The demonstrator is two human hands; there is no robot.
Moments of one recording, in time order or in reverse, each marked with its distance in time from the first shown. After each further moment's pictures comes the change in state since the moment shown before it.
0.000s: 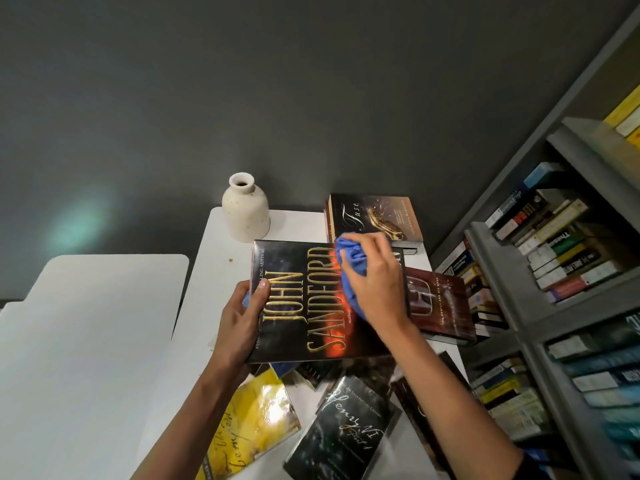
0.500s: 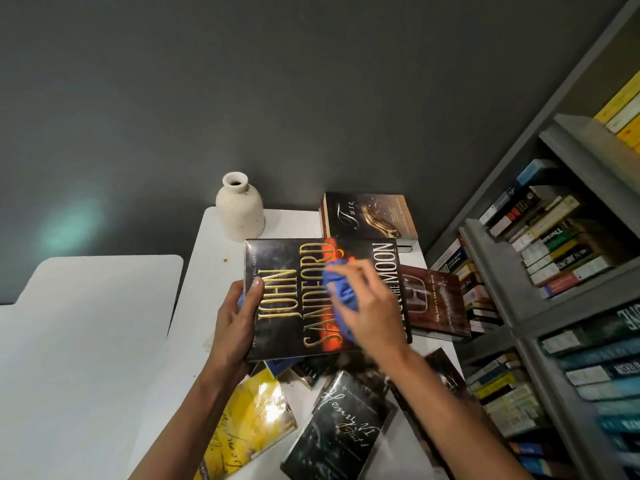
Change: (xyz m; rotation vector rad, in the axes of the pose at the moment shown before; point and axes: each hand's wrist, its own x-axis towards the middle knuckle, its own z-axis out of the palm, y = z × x) left_hand -0.003 0.003 0.006 -0.064 0.011 0.000; right_hand -0.038 0.002 -0.011 -0.071 -0.089 -0.202
